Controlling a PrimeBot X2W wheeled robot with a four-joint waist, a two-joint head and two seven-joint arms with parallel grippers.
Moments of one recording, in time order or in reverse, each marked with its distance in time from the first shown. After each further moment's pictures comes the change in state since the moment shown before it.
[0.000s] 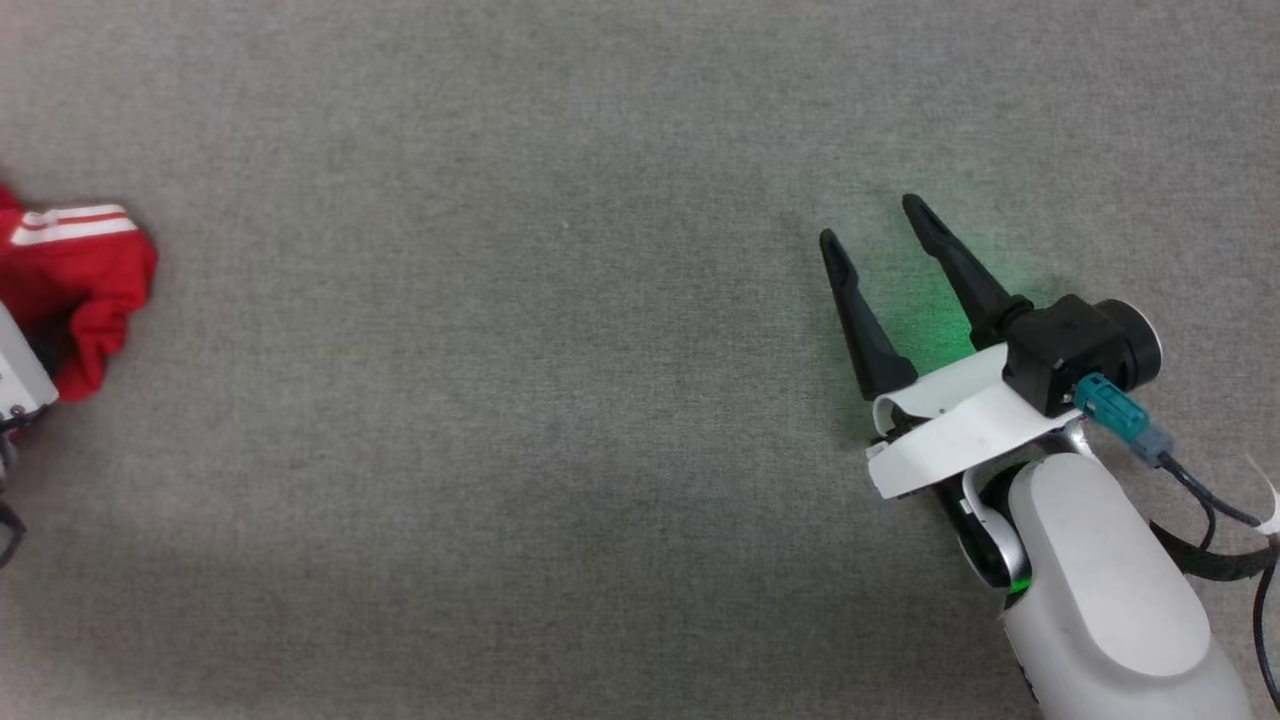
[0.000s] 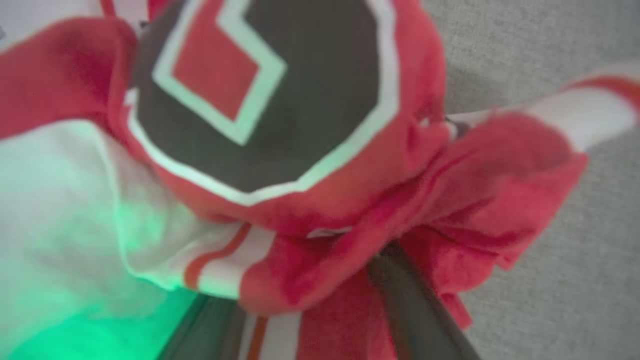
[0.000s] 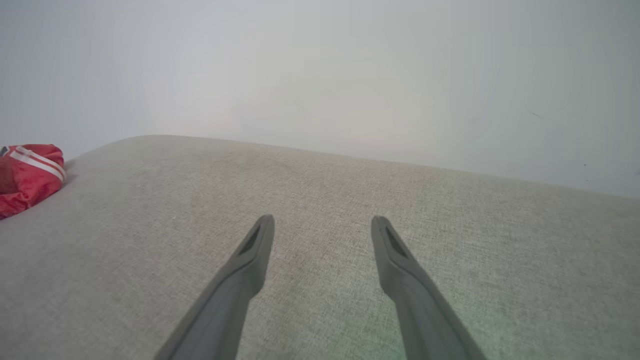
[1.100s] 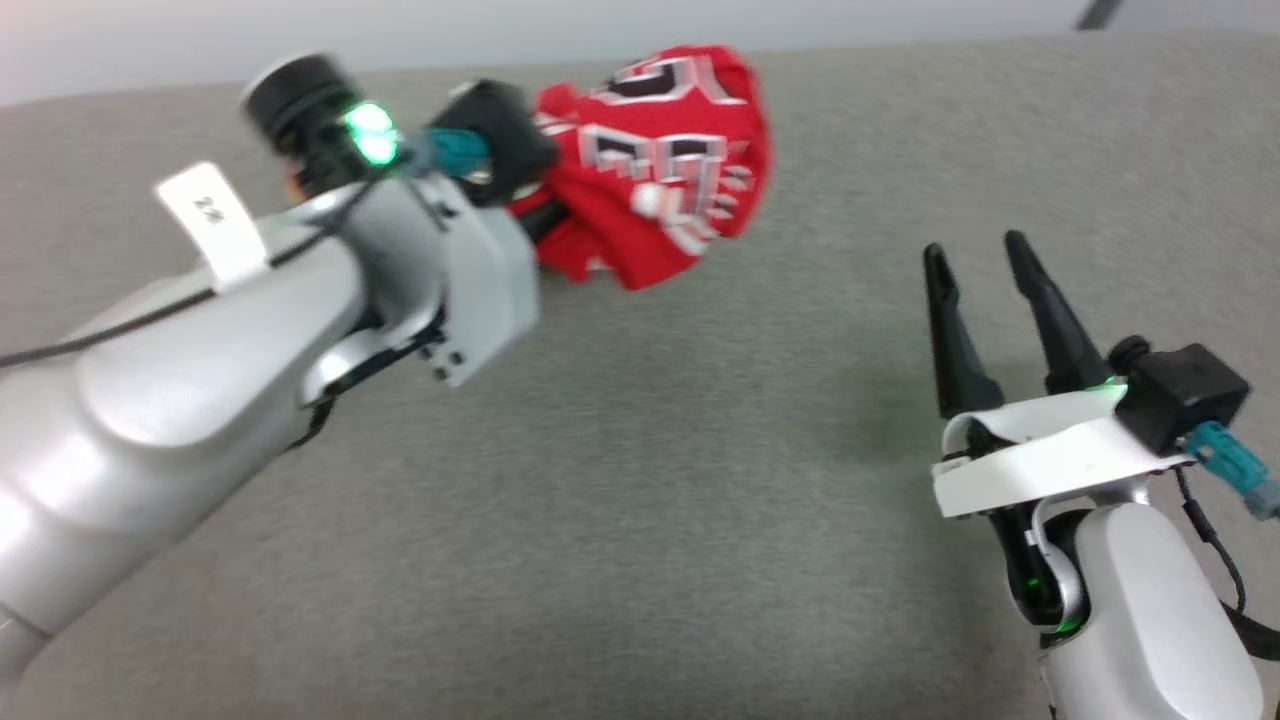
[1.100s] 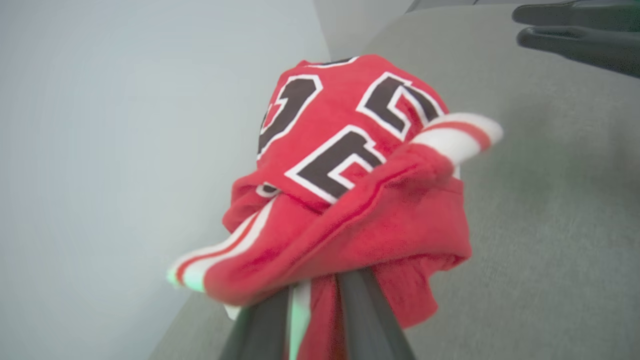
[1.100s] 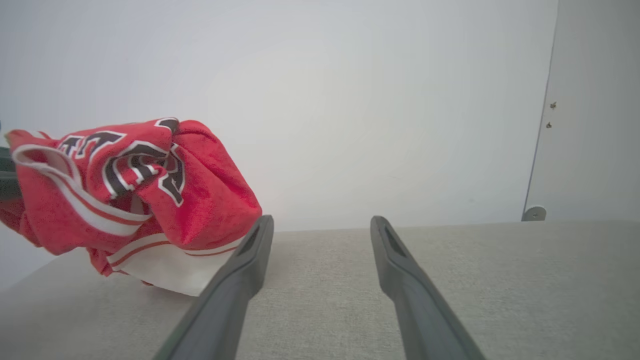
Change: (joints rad) left arm -0.405 -0.053 -0.815 -0.685 0.226 -0.003 -0.315; right arm 0.132 0.042 -0.171 -0.087 0.097 0.000 0.000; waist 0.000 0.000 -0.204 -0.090
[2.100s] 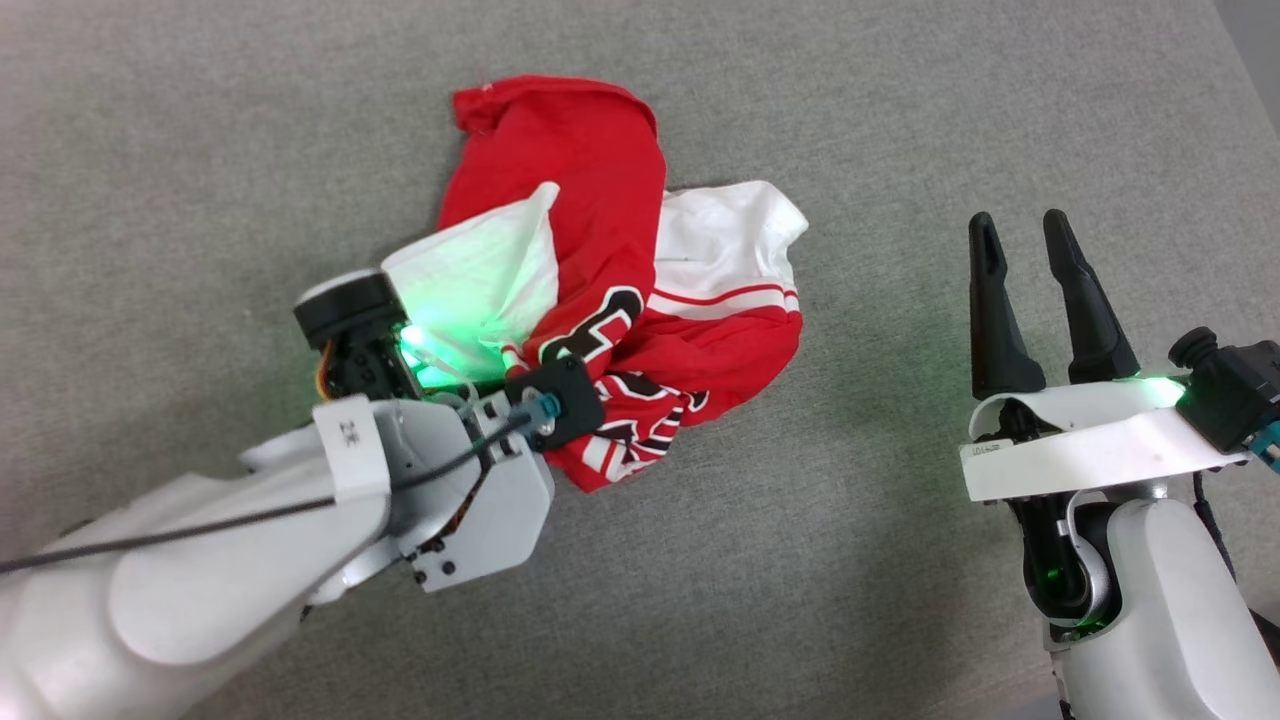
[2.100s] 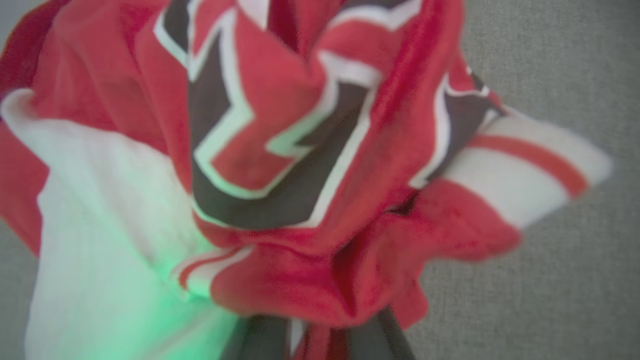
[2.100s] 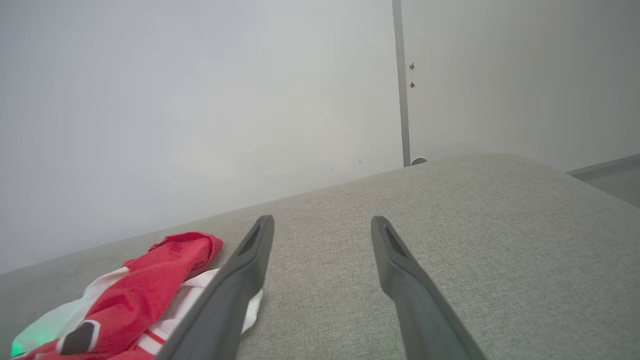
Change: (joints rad) left arm 0.272 0.108 0.006 -0.281 0.263 0.003 0.332; right arm 0.010 0.001 -0.027 -0.068 0.159 0.000 0.000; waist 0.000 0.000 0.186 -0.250
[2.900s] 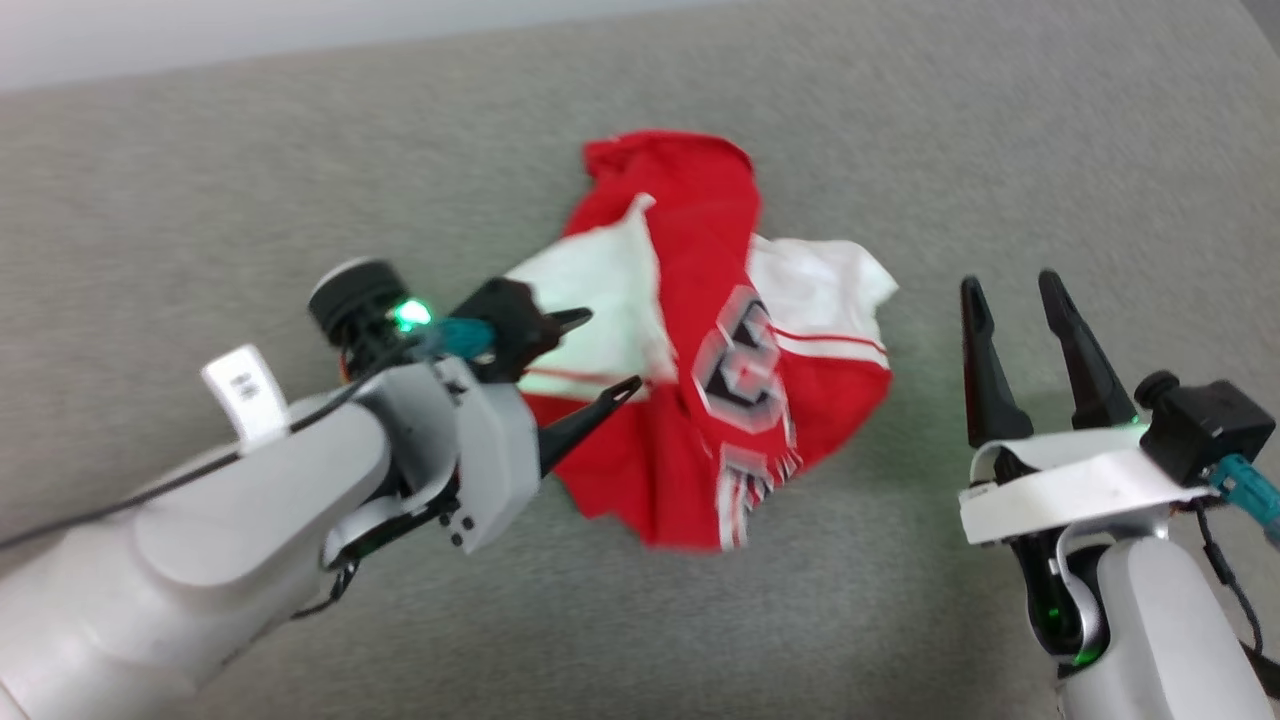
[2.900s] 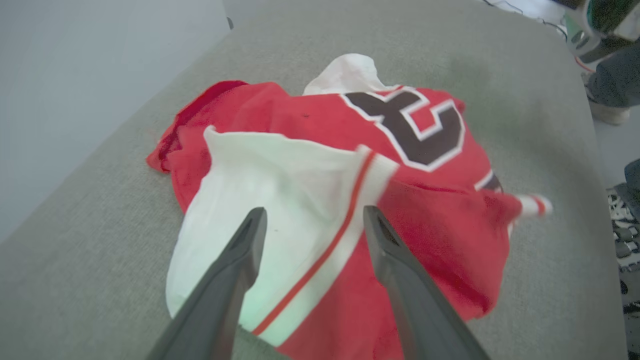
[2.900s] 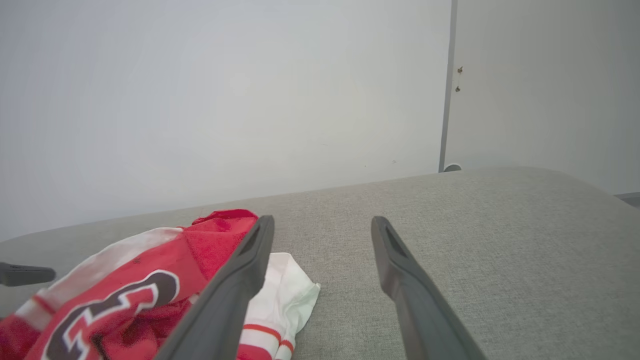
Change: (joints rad) left arm -0.049 -0.077 -0.020 0.183 -0.294 -0.004 -0.377; right arm 0.038 0.001 -0.031 0.065 -0.148 0.000 0.000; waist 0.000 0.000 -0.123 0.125
